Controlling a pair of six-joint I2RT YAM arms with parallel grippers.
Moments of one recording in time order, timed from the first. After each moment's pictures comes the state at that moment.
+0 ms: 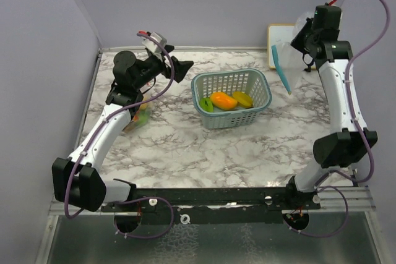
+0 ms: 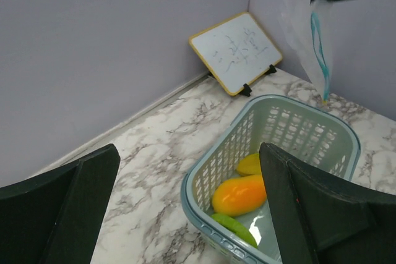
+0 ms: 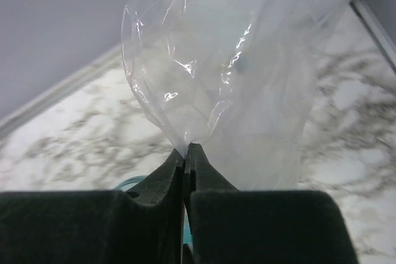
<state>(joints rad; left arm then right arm) -0.28 1.28 1.14 0.27 0.53 -0.09 0.02 1.72 1.92 -0.77 0.21 0.49</state>
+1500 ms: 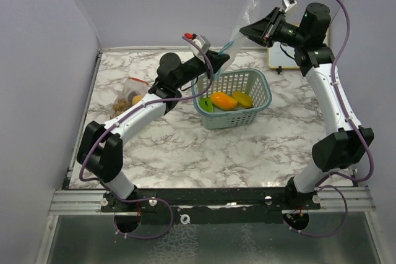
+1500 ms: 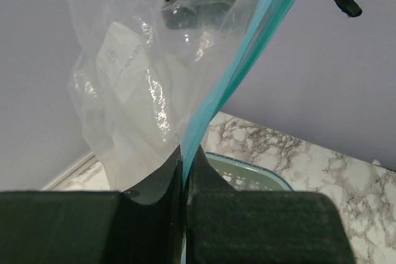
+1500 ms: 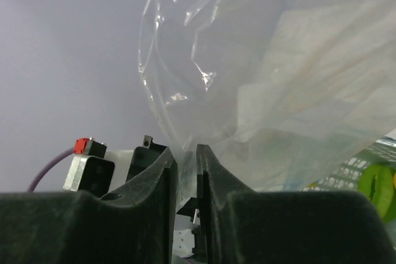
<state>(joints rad) -0.58 1.61 1.28 0.59 0.45 -0.18 0.13 1.65 1.81 -0.22 -0.82 0.97</state>
